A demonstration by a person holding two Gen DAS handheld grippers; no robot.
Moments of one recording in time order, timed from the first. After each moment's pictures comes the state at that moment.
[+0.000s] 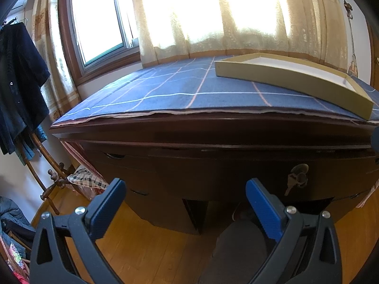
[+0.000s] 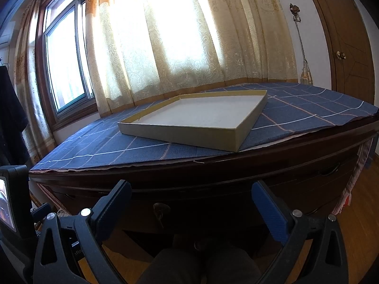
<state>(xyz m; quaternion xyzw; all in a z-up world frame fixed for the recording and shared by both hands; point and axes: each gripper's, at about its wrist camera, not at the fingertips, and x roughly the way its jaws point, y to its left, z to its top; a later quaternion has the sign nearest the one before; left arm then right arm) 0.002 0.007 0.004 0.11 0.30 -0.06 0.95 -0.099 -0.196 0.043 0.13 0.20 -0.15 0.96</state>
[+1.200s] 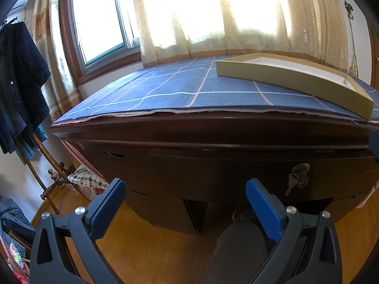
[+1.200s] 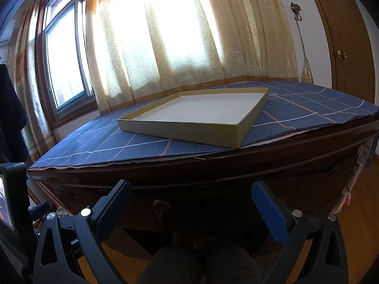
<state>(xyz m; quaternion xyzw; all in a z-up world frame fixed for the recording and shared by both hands) 0.003 0.006 0.003 0.10 0.30 -0.05 0.95 -0.099 -0.194 0.041 0.13 0.20 -0.15 0.96</state>
